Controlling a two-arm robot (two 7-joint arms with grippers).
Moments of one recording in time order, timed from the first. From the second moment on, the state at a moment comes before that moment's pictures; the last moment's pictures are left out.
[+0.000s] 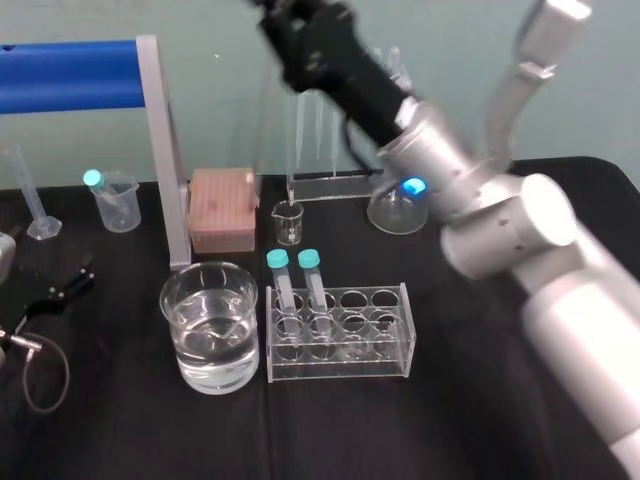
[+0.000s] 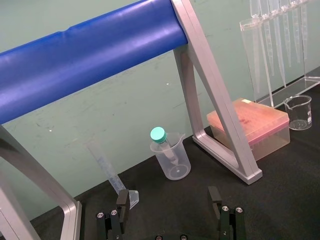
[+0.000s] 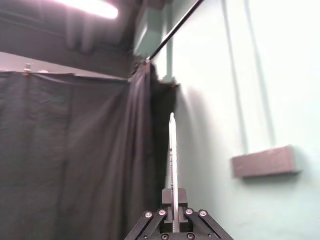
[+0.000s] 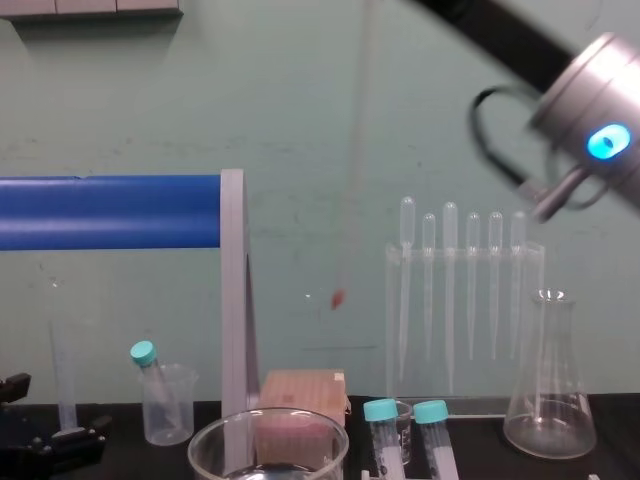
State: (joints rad) left arm -0.20 0.60 0.45 -1.41 -0.25 -0.12 0.03; right arm 0.50 0.23 -0.42 -1.42 0.81 -0.34 0.77
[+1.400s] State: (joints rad) left arm -0.20 0.60 0.45 -1.41 -0.25 -0.12 0.03; right arm 0.17 0.41 -0.21 -1.63 0.69 -0.28 0.55
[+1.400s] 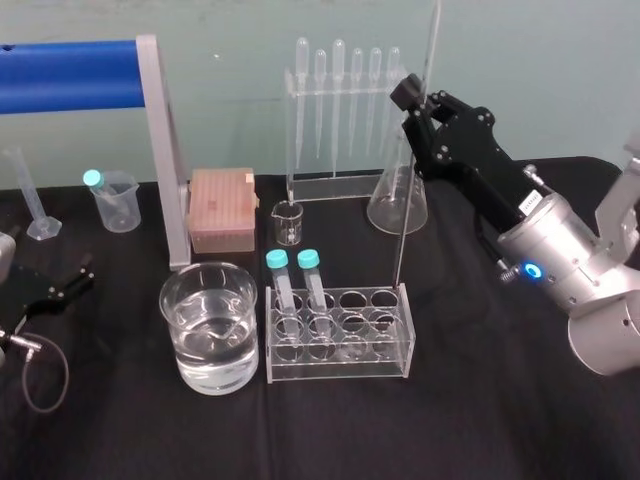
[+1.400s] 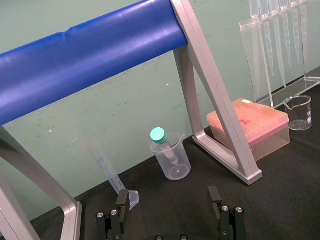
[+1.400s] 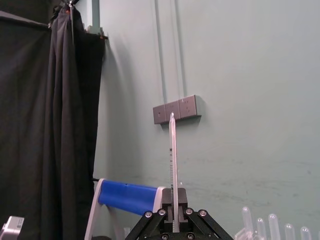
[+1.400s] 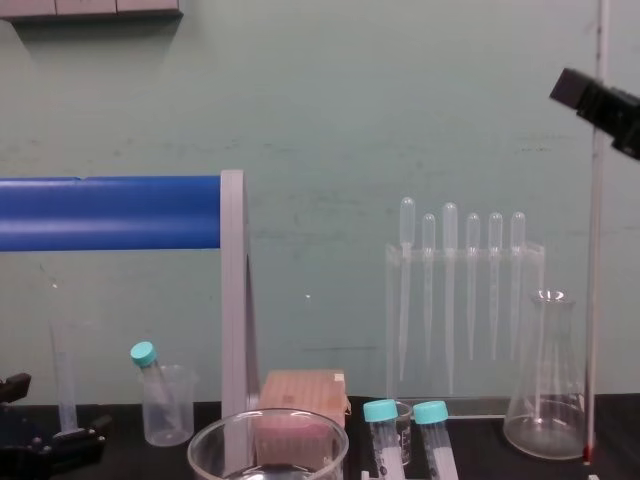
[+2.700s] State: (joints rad) left arm -0.20 0.60 0.45 -1.41 -0.25 -0.12 0.03; right arm 0.28 0.38 -0.29 -1.44 0.65 -0.27 0.62
